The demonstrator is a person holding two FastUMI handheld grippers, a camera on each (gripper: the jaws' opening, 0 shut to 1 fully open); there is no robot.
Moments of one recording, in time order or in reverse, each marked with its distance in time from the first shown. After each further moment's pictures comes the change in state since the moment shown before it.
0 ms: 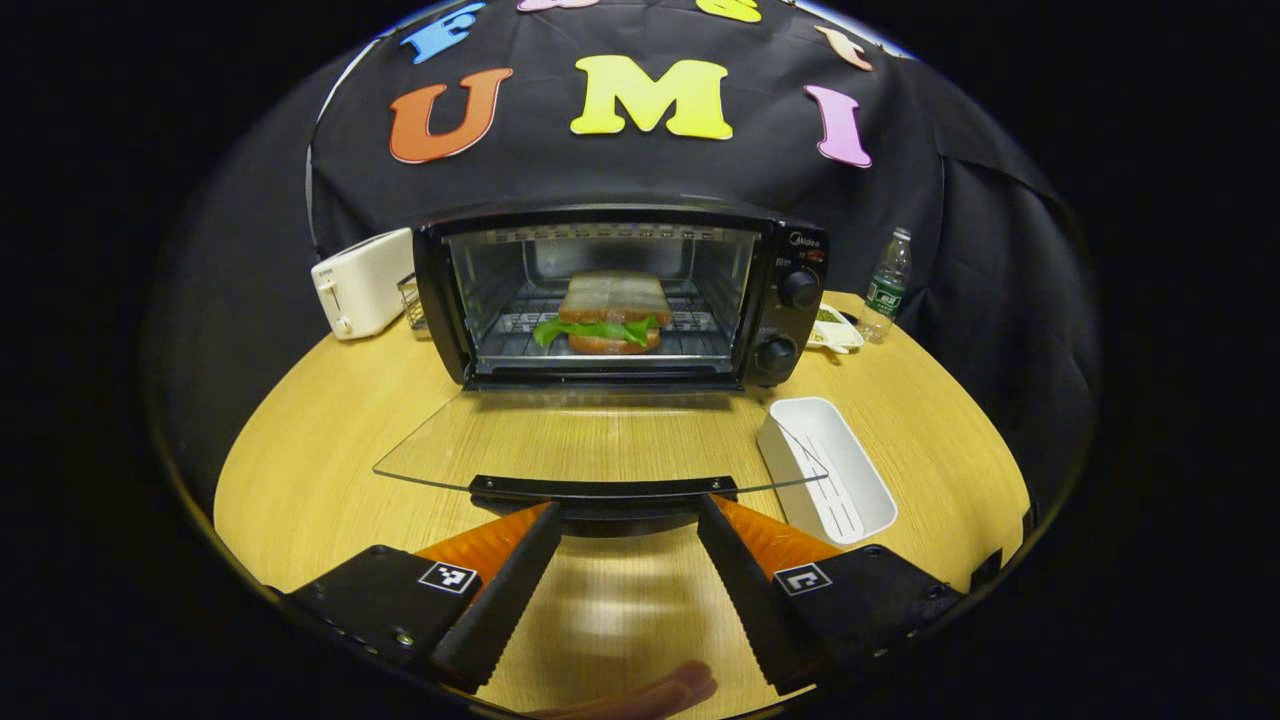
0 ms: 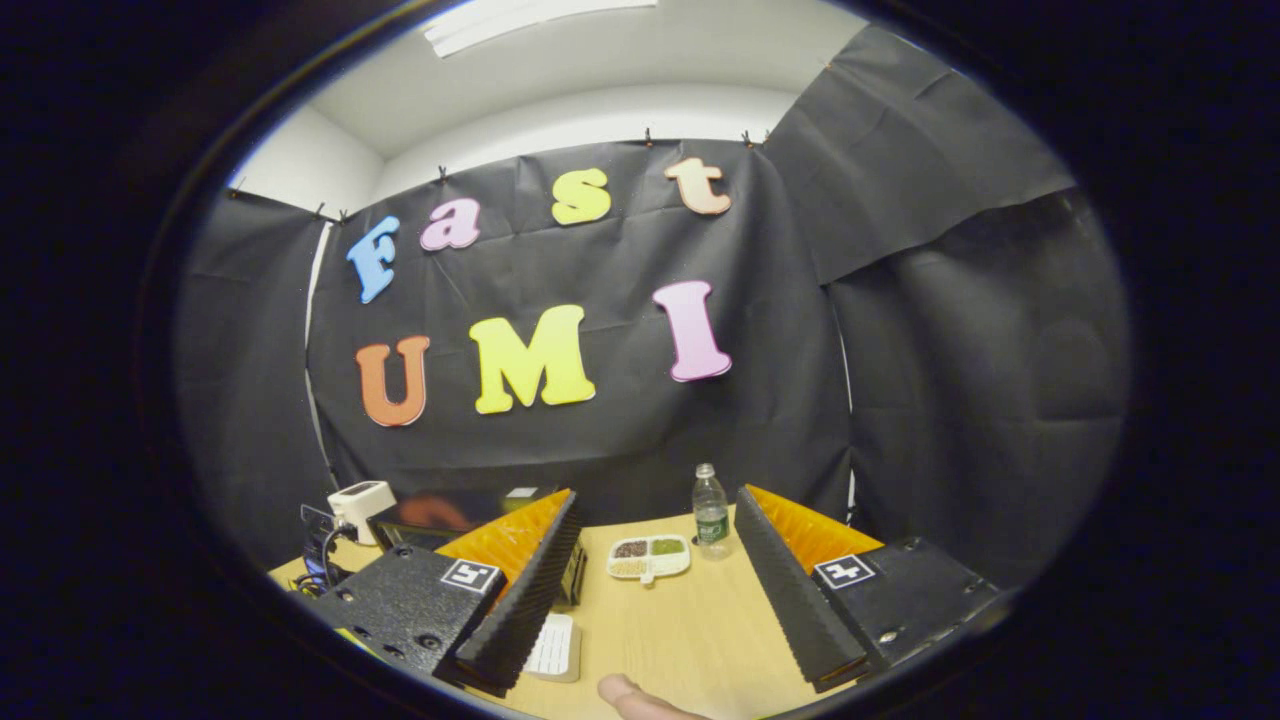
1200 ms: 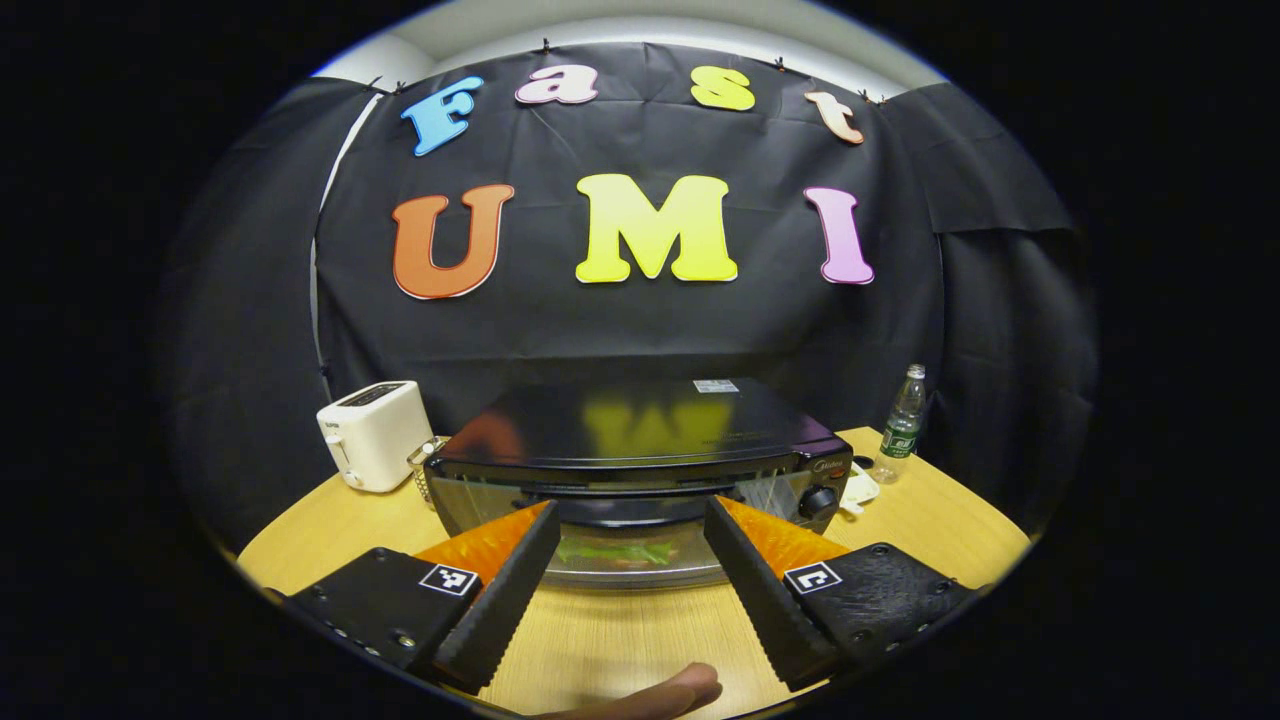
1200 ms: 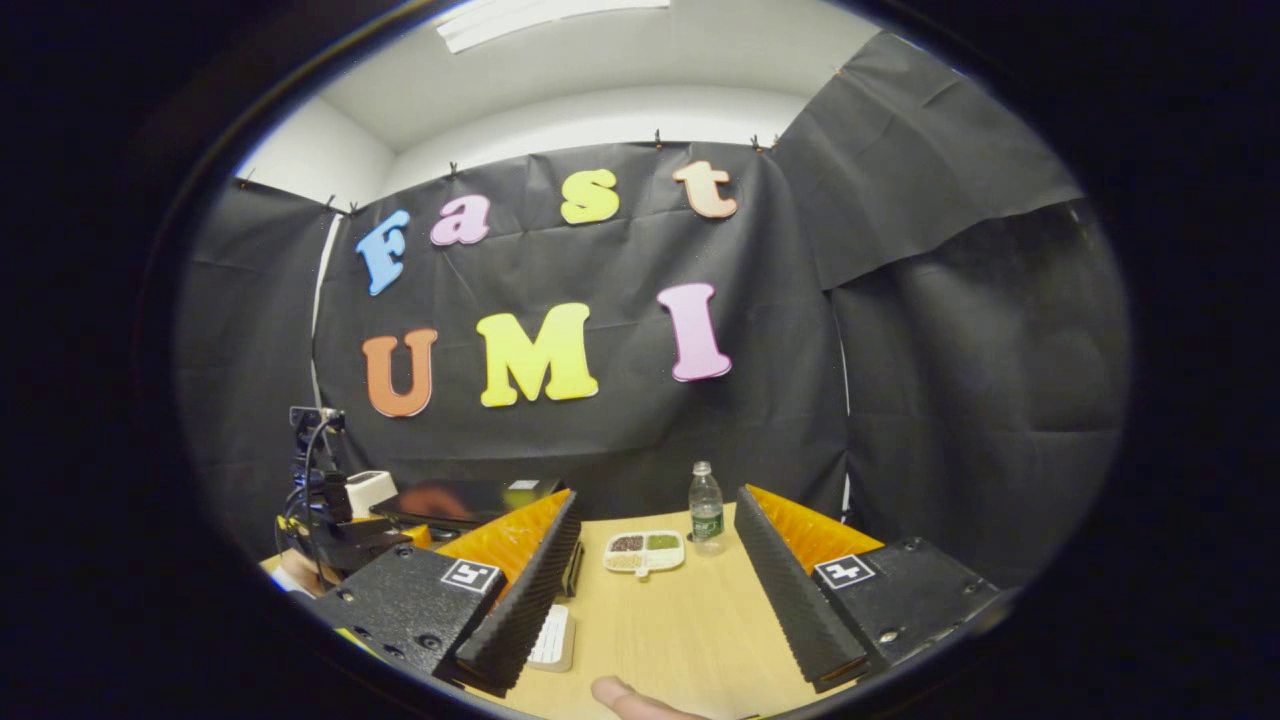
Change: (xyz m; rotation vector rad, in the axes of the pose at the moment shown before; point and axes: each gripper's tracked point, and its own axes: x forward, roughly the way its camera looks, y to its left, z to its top) left arm 0.012 0.027 0.155 0.019 -0.398 0.028; right arm -0.025 -0.004 0.003 -0.030 0.000 -0.008
